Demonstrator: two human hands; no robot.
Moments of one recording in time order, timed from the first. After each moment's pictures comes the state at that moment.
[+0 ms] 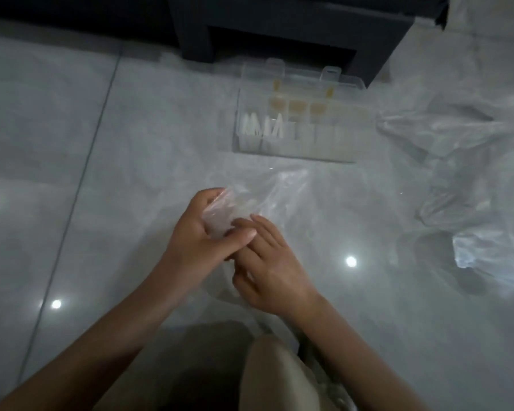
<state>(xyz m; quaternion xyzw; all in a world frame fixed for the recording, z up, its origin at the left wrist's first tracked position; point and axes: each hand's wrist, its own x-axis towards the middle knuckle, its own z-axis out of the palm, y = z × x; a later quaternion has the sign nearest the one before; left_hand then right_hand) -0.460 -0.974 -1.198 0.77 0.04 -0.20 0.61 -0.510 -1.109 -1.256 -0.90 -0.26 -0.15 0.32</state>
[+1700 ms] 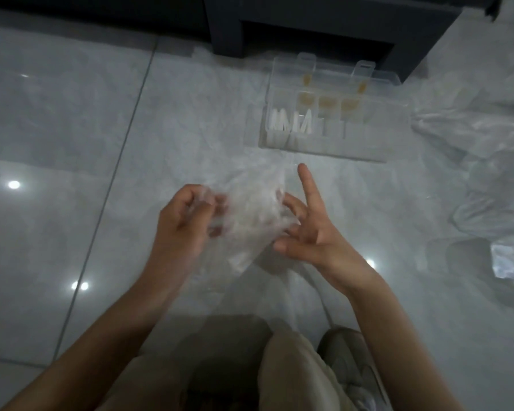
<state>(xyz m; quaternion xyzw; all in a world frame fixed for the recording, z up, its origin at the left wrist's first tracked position) -0.460 -0.945 -1.196 0.75 0.13 -0.10 0.65 -0.491 -1.142 -1.220 -0.57 0.01 0.24 0.79</state>
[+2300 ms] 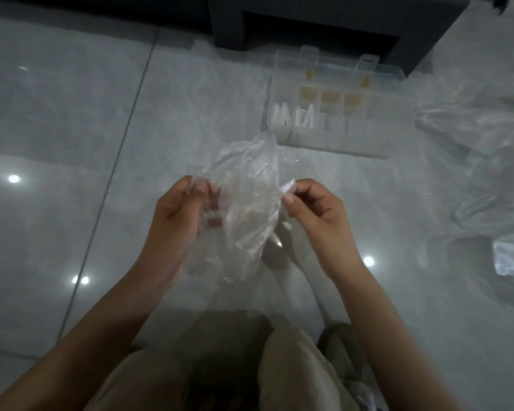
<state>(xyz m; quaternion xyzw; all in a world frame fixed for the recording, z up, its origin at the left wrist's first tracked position) -0.454 -0.940 -1.189 0.72 0.16 -0.13 0.66 -0.477 -1.124 -1.224 -0.66 0.08 0.03 0.74</state>
